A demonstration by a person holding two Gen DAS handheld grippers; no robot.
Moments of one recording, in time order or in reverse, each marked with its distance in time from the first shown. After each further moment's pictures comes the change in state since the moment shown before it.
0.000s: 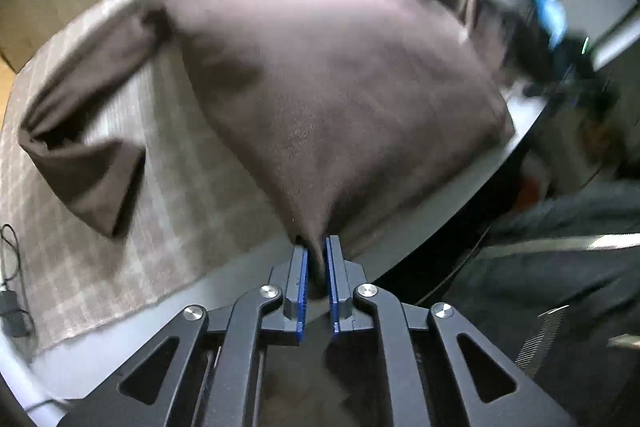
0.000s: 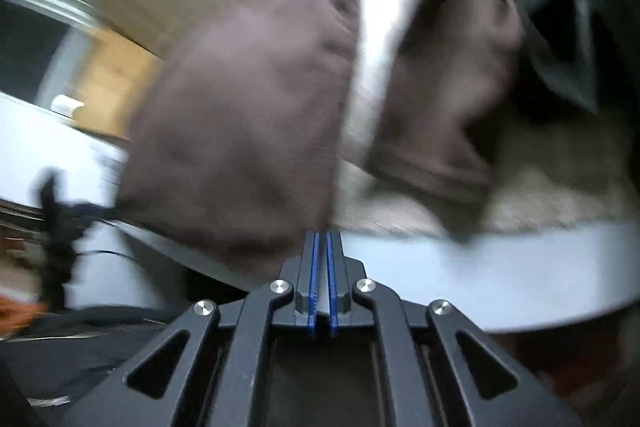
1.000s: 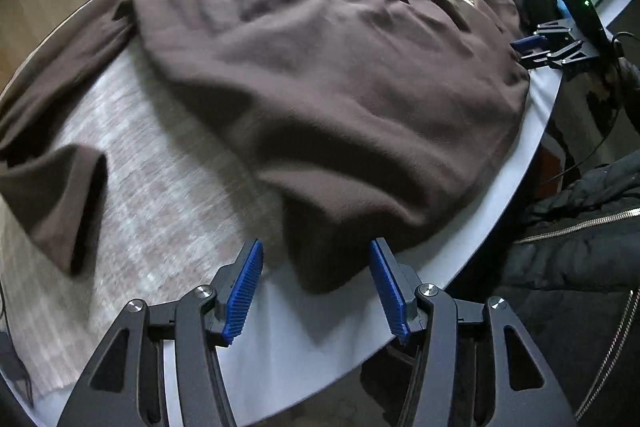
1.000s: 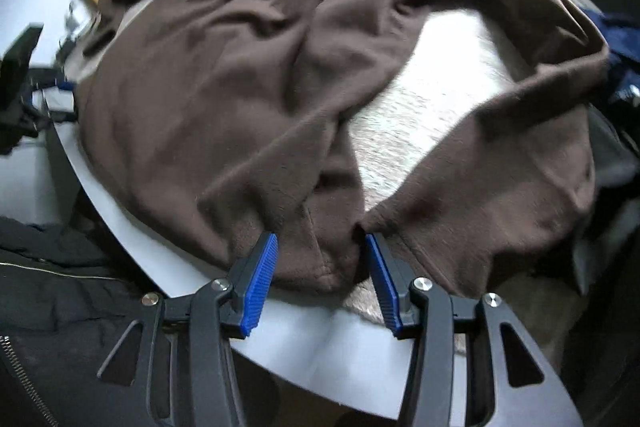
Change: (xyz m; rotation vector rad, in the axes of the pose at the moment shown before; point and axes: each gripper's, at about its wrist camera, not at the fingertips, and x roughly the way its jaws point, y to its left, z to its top) left arm 0.051 -0.008 0.001 0.103 -0.066 -0.006; right arm 0.036 0.050 0.035 -0.510 0.027 -0.242
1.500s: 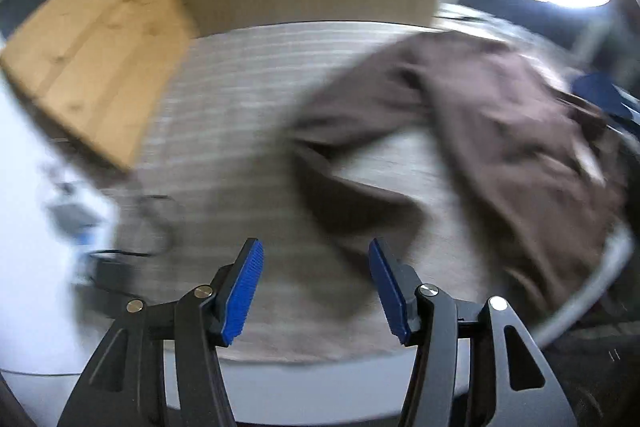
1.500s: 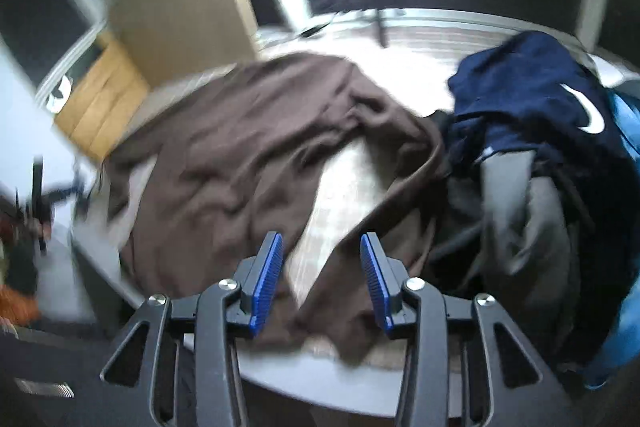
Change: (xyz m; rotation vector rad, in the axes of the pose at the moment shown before) left arm -0.119 0.145 -0.042 -0.386 -0.216 0.217; right arm -0.149 -0.085 0.026 0.279 -0.288 0.009
